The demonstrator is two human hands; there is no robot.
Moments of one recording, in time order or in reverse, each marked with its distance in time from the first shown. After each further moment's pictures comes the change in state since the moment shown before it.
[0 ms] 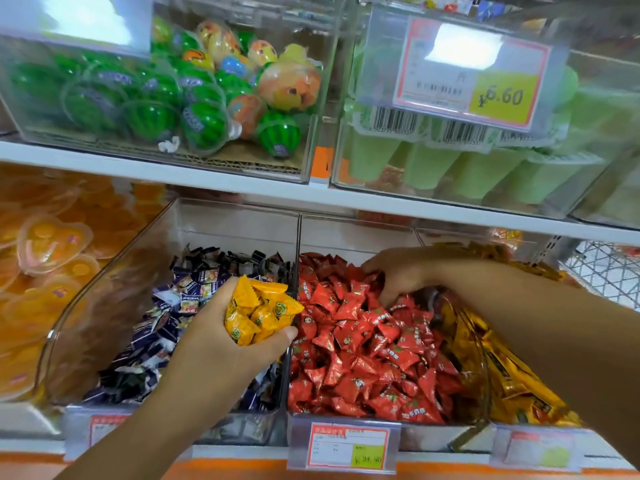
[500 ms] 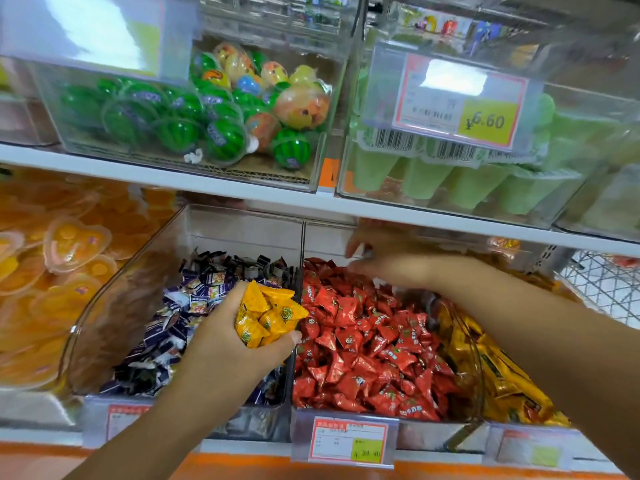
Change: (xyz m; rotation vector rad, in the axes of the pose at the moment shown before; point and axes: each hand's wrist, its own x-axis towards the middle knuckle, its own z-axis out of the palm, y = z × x) left_hand -0.004 -0.006 -0.004 0.035 -0.005 -0.018; right_hand -0.036 -0.030 -0.013 0.208 0.472 -0.138
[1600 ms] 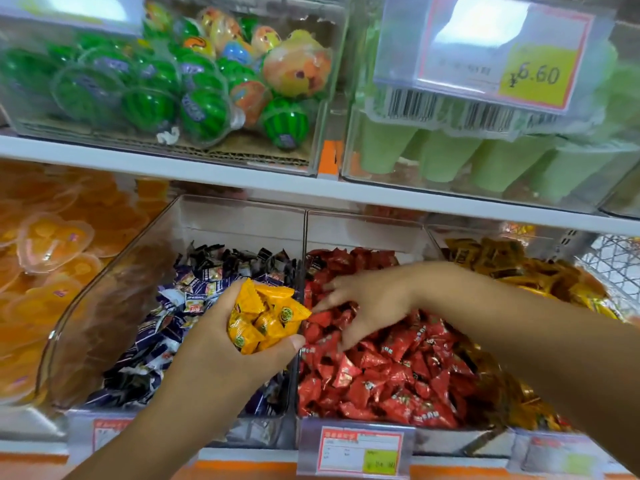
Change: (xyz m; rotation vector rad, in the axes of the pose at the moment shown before) left_hand 0.008 -0.009 -0.004 0.019 -0.061 -0.133; right_hand 0.007 -0.014 0.039 -0.298 -0.627 -0.144
